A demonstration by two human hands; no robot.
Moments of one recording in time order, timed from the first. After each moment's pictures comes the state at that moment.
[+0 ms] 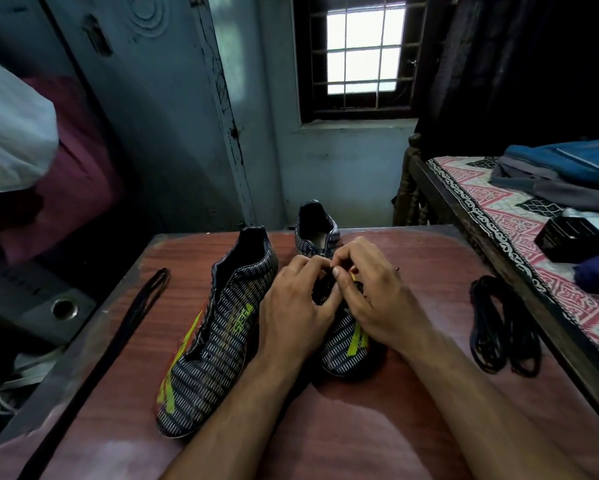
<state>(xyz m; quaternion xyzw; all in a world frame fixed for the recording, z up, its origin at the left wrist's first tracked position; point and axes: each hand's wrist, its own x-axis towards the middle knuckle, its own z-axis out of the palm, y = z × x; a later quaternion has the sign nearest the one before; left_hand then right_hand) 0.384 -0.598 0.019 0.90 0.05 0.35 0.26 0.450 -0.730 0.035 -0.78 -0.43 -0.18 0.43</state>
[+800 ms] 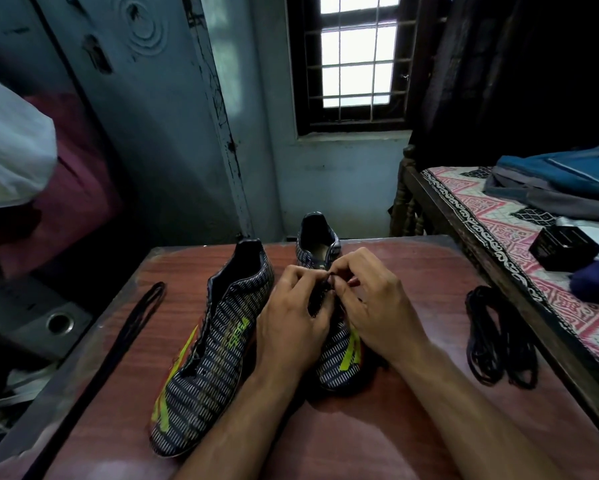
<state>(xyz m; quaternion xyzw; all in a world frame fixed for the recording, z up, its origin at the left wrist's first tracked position) 0.385 -0.598 0.016 0.89 0.06 0.36 0.26 0.452 -0.732 0.034 -0.76 -0.42 -0.23 0.45</state>
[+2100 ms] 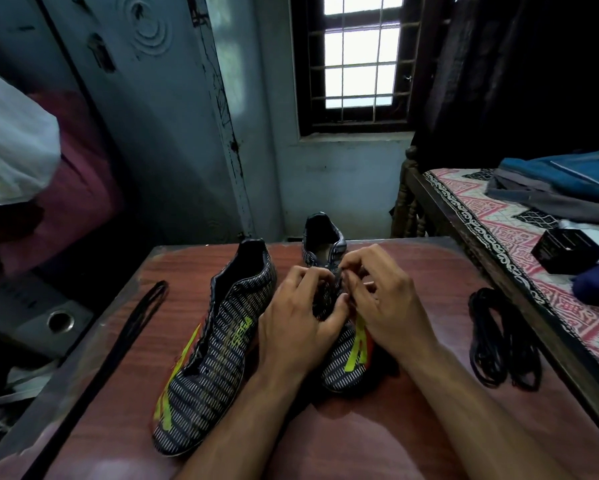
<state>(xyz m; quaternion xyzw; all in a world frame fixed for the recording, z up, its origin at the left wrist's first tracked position) 0.380 -0.602 0.021 0.90 0.07 0.35 0.27 0.455 -0.736 0.035 -0.76 -0.39 -0.22 0.48</state>
